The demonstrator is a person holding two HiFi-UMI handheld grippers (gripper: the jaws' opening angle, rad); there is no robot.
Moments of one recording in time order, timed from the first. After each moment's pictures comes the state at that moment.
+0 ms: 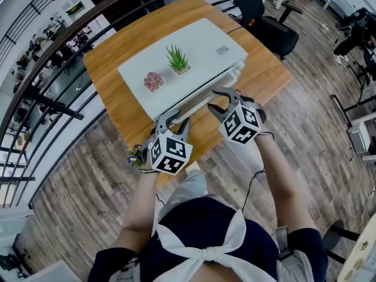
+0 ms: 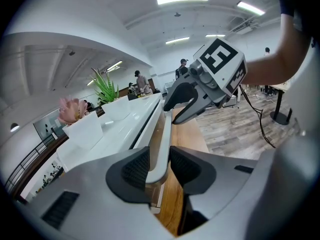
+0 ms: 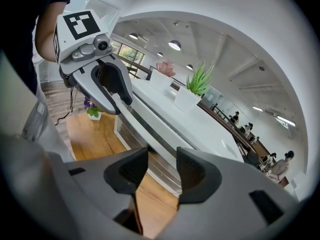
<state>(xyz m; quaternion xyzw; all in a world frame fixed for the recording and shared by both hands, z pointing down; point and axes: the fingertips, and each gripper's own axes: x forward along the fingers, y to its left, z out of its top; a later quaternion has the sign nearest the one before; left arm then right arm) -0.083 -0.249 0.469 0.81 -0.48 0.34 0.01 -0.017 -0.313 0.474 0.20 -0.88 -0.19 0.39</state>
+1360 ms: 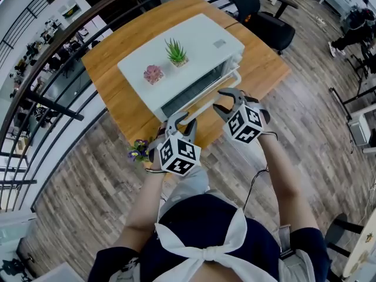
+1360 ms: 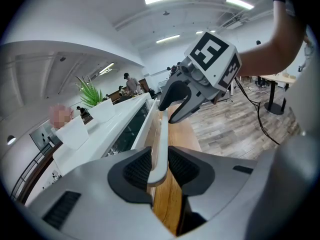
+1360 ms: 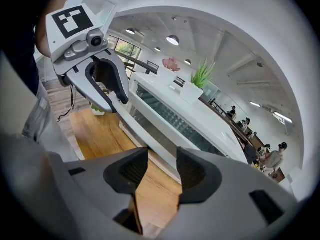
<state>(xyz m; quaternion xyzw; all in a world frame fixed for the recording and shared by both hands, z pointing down) -0.058 -0.221 0.481 0.81 -0.45 0.37 -0.02 0.006 -0.288 0.487 0.22 -0.87 -0.18 0.41</state>
